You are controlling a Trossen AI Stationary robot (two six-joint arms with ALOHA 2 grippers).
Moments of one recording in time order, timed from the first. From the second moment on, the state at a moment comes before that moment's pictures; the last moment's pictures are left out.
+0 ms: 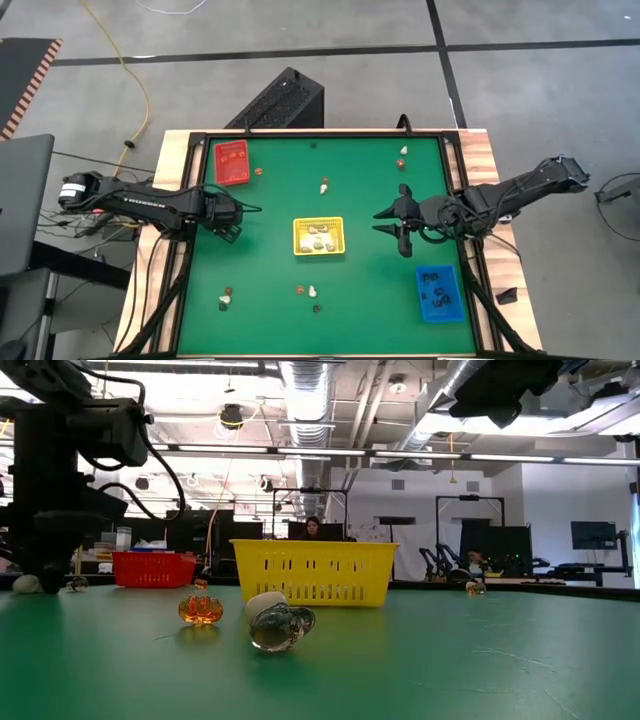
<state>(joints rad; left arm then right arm) 0.04 1.03 0.42 -0.89 -0.12 -1.00 0.30 0.90 0.73 -0.28 0.34 0.28</state>
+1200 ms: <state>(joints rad) 0.04 1.04 0.49 -0.96 0.12 -0.96 0.30 0.90 0.73 -0.28 0.34 0.26</state>
